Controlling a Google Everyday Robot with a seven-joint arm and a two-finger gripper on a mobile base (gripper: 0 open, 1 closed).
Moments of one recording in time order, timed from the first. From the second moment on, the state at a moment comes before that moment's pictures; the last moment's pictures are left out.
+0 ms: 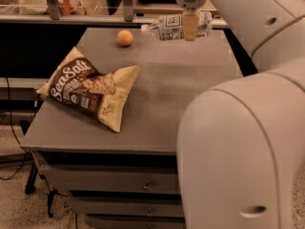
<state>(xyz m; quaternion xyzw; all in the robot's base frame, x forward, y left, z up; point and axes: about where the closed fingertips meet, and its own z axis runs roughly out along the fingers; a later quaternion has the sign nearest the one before) 0.717 -0.149 0.963 -0.59 0.78 -0.19 0.09</state>
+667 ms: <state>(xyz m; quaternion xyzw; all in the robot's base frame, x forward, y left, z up) 0.777 -0.119 0.990 -0.56 0.79 -0.19 0.20</state>
